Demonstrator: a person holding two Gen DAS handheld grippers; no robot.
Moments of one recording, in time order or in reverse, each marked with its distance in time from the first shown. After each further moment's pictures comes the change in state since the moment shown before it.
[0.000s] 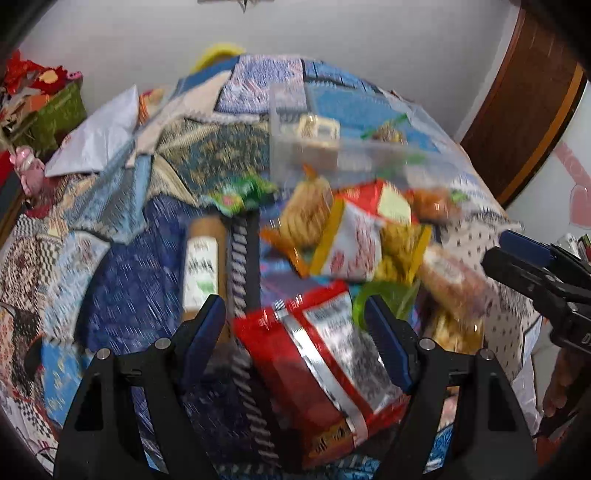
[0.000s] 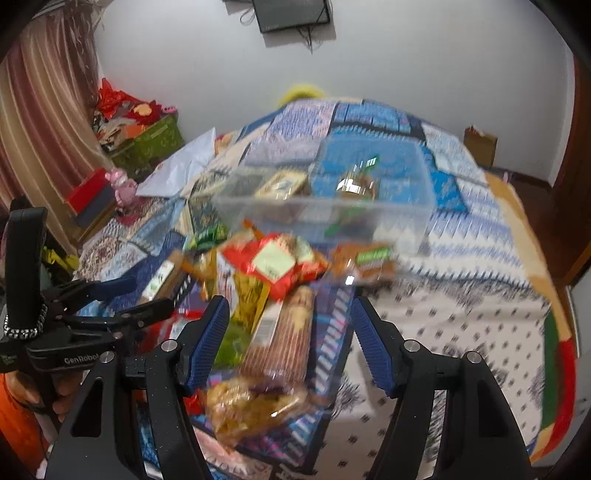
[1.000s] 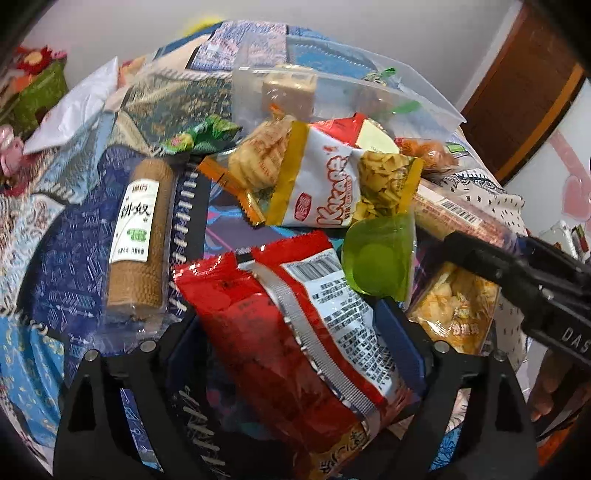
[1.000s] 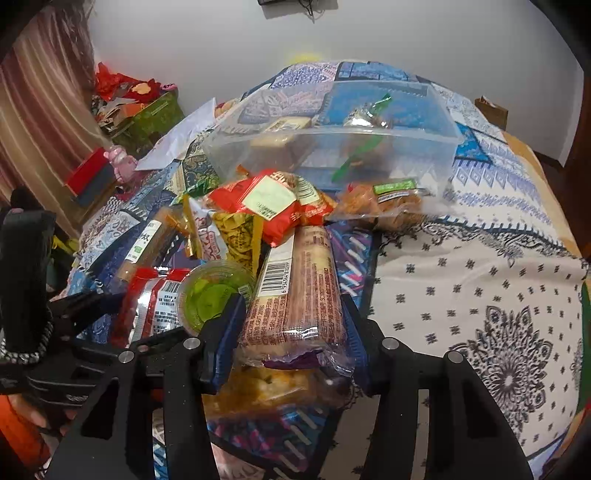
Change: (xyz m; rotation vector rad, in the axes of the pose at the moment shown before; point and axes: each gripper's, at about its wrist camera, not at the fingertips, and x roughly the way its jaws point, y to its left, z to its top) left arm 0.041 -0.019 -0.021 -0.003 0.068 -0.056; right arm 0.027 -0.008 -0.022 0.017 0.061 0.023
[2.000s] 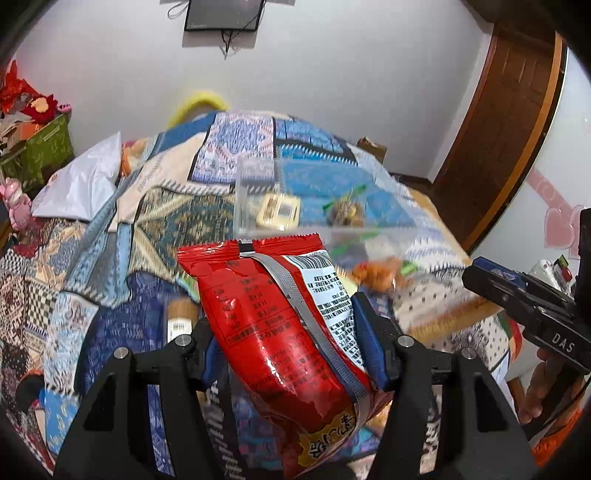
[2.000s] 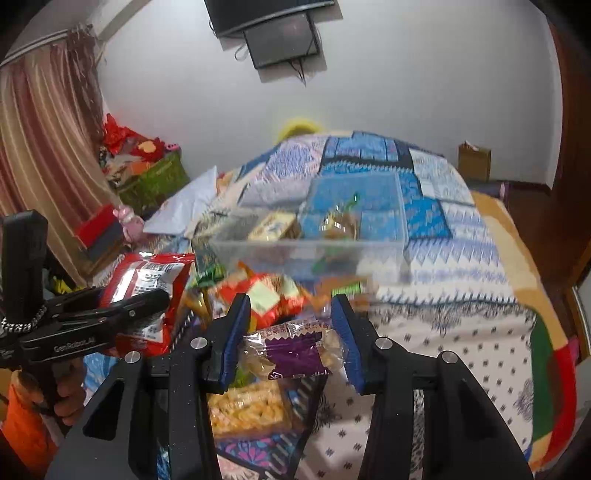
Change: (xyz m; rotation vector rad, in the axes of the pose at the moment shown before) left arm -0.089 -0.006 0.063 0.031 -0.278 -0.029; right arm -0.071 -0.012 0.041 0.023 -0.241 0.012
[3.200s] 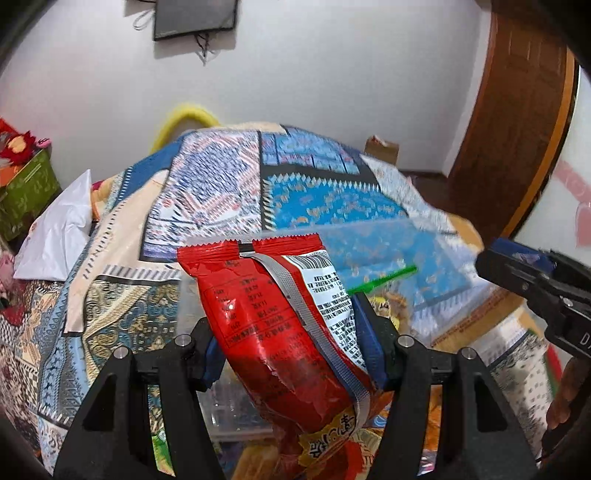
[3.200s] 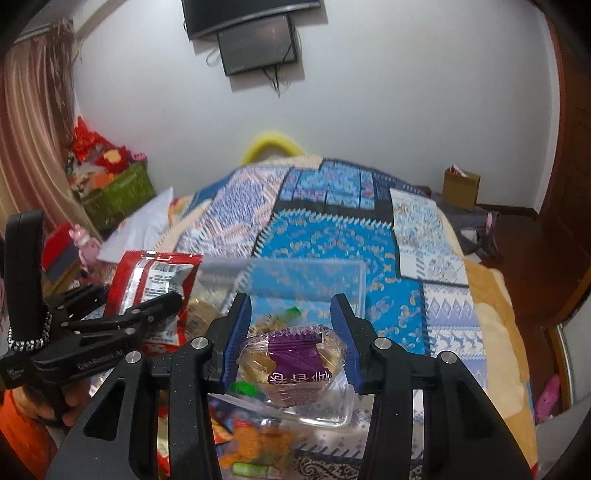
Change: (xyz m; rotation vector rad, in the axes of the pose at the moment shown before) left arm 0.159 -0.018 0.105 0.104 0.025 0.060; right arm 0.097 -0.063 0.094 -0.034 0.012 -0.101
